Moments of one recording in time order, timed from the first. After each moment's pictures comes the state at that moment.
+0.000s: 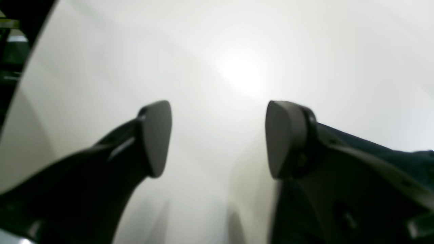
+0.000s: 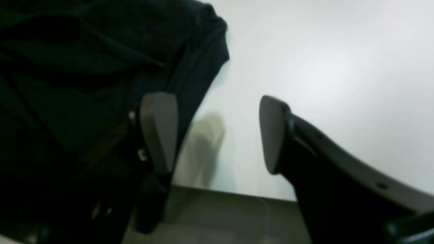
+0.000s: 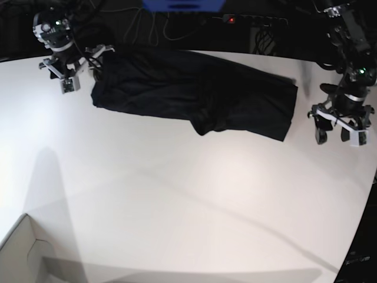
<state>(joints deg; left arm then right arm) 13.0 -13.2 -29.3 100.2 -21.0 -20.8 35.5 -27.0 -9.3 33.2 109.7 -3.8 39.9 -35.3</state>
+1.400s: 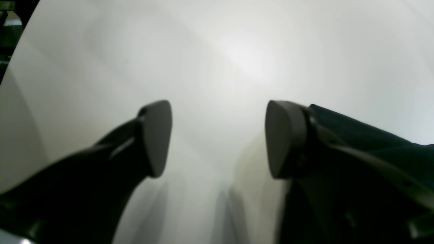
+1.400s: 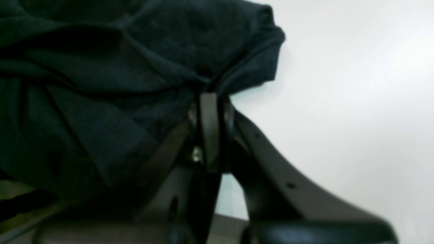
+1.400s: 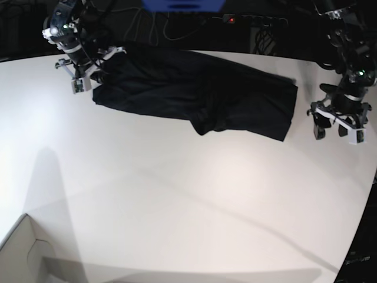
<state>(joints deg) 12.2 -14.0 -29.1 95.7 -21.2 -20.9 35.5 -25.0 -9.2 30.8 101.5 -1.3 39.9 -33.7</state>
